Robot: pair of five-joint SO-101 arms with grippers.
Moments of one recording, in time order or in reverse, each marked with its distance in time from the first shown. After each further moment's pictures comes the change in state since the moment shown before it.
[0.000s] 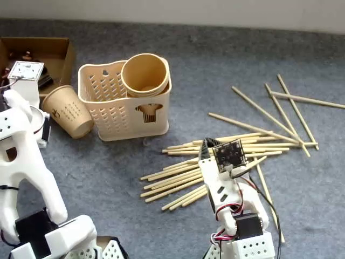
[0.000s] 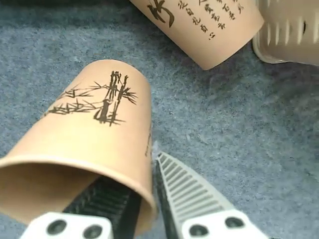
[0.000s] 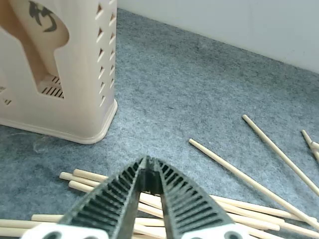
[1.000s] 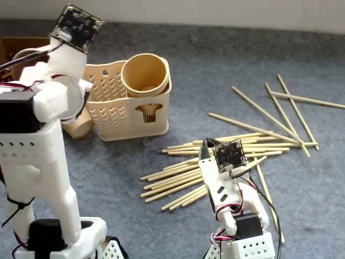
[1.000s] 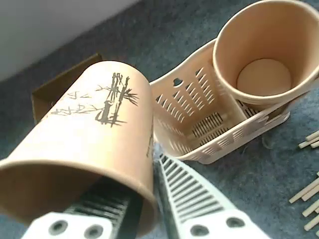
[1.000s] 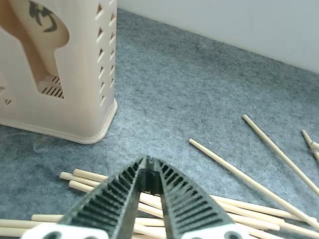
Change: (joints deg) left arm 28.0 -6.5 -35.4 9.1 -0.1; right arm 0.0 0.0 0.0 0.0 0.0
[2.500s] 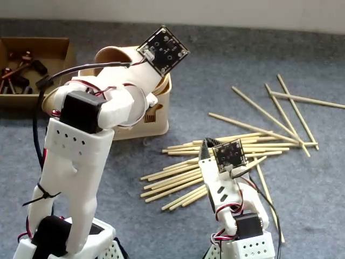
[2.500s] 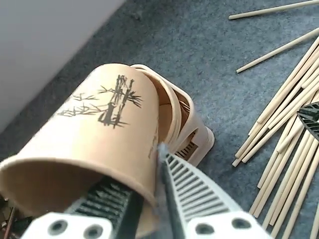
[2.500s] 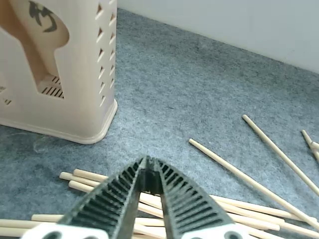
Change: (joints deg) left arm 21.5 0.1 11.8 -11.1 0.0; right arm 0.0 0.0 0.0 0.0 0.0
